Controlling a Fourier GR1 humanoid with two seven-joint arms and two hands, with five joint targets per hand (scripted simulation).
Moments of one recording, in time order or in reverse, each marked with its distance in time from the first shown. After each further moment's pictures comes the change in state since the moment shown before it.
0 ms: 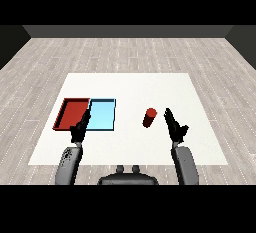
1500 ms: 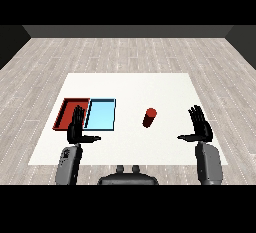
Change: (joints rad) left arm -0.006 -0.053 0.098 0.005 0.106 -0.107 -0.495; right arm -0.063 -0.214 -0.320 0.229 -0.213 0.400 -0.399
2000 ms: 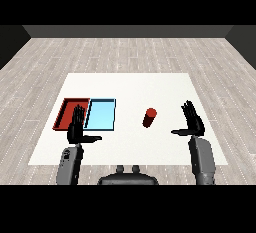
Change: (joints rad) left arm 0.009 -0.021 -0.009 -0.038 0.003 0.017 0.020; right arm -0.089 0.036 0.039 0.050 0.042 -0.053 0.045
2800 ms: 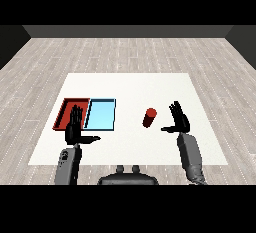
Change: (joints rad) left arm 0.015 0.003 0.014 -0.034 0.014 0.000 0.024; right arm -0.096 0.087 0.047 0.181 -0.018 -0.023 -0.007
